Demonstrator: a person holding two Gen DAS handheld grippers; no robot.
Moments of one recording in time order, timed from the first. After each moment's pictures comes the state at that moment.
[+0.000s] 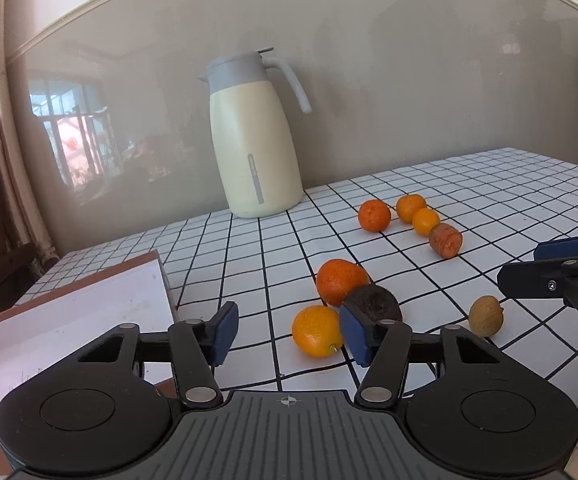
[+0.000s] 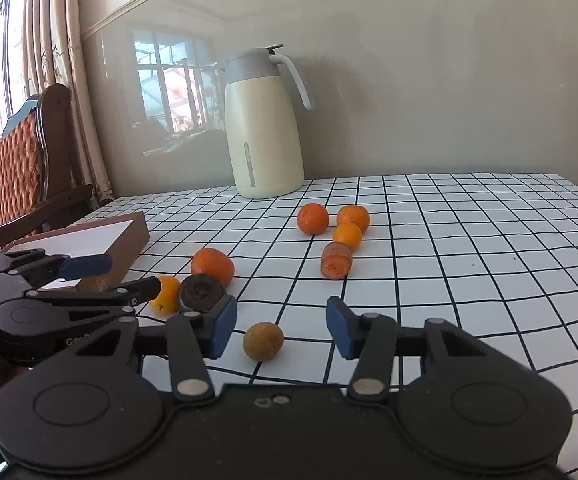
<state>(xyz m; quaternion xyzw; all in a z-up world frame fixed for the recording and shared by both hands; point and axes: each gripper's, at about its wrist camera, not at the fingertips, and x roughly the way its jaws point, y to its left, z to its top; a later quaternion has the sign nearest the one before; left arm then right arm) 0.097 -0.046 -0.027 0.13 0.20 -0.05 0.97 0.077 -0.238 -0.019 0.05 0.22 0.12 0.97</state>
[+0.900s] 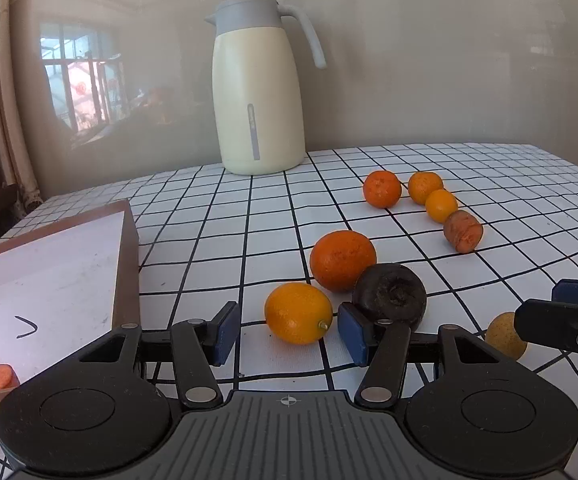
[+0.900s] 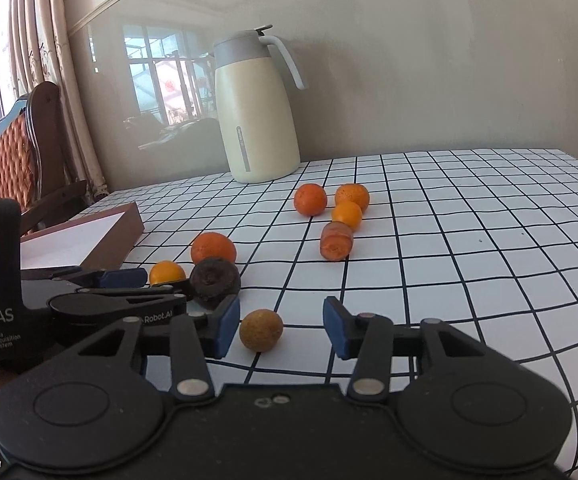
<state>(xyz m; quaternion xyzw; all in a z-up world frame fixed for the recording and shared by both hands) 0.136 -0.062 -0.050 0.07 0.26 -0.03 0.96 0.088 -0.239 -0.029 0.07 0.25 0.12 0.96</state>
